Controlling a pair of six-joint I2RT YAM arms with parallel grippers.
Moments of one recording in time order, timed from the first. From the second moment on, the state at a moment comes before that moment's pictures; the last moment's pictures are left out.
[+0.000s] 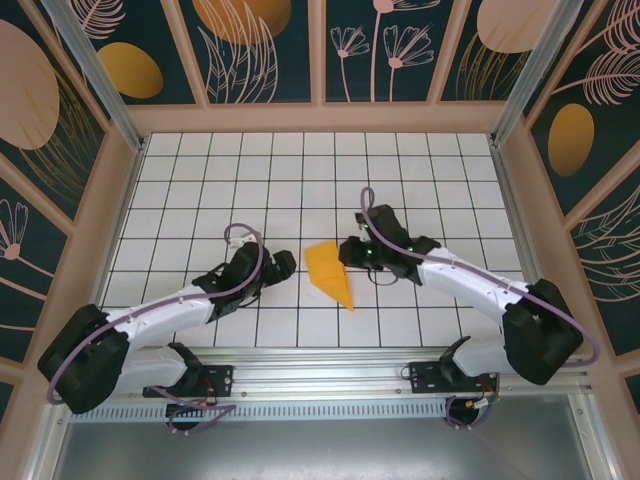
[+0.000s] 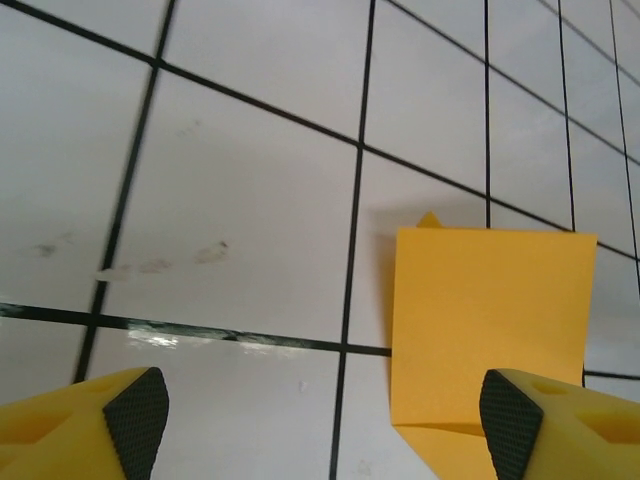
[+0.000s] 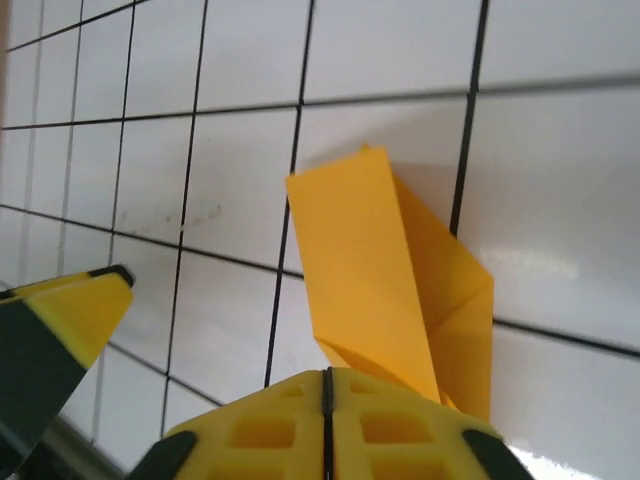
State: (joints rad) left arm -0.73 1.24 0.50 0.00 -0.14 -0.97; right arm 0.68 1.33 0.77 -0.25 -0.25 0.73
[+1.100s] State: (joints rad) left arm -0.73 1.55 0.58 0.21 0.16 -1.04; right arm 0.51 1.60 0.54 0.12 -0.61 0.71
